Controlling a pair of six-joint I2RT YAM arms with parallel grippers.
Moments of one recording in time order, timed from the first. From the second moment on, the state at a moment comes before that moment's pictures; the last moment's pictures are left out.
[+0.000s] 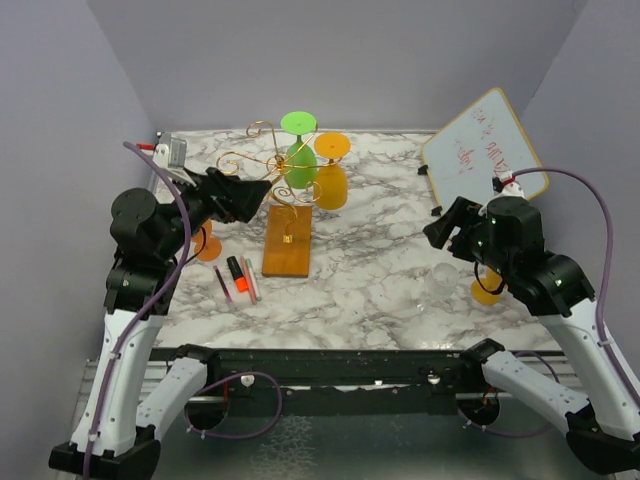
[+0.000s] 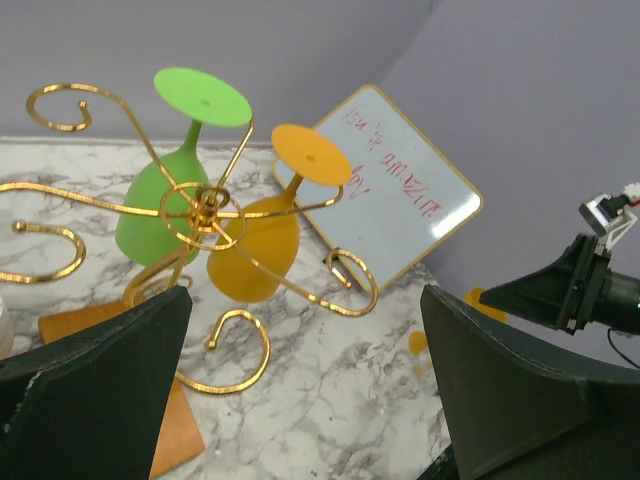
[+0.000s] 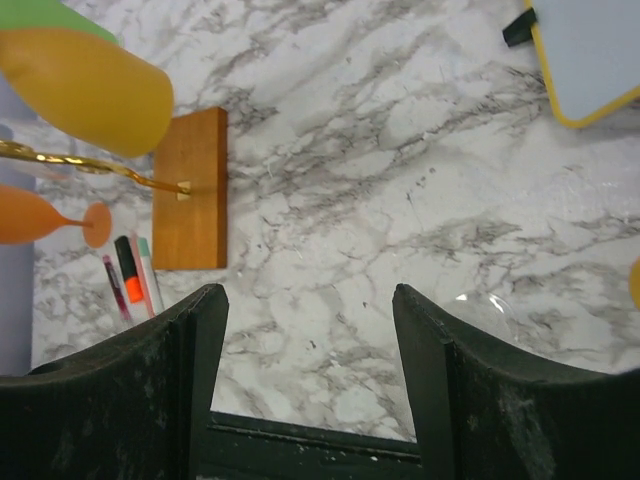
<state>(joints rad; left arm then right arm) -0.19 0.84 1.16 -0.24 0.43 -0.56 0.47 0.82 1.14 -0.83 0.20 0.66</state>
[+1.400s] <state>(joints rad) -0.19 0.42 0.78 -0.41 0.50 -0.64 0.47 0.97 1.04 -1.02 0.02 0.58</state>
